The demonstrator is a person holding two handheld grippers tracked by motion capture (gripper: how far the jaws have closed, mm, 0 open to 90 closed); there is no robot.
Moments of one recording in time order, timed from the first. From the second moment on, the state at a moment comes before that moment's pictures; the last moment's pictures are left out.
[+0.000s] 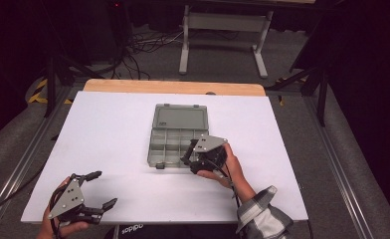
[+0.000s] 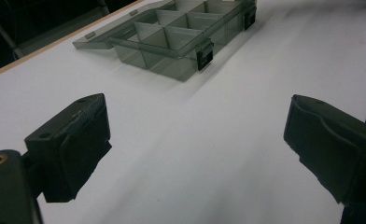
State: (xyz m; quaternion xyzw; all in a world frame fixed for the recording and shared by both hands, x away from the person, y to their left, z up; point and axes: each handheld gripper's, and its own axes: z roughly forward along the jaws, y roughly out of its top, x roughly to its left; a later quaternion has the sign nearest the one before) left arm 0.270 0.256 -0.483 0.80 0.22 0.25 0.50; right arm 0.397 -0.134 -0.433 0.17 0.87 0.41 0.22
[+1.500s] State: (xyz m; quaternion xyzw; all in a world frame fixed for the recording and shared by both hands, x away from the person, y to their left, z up) left arm 0.270 0.254 -0.484 0.80 0.21 0.24 0.50; right arm 0.407 -0.130 -0.441 0.19 0.87 0.40 0.21
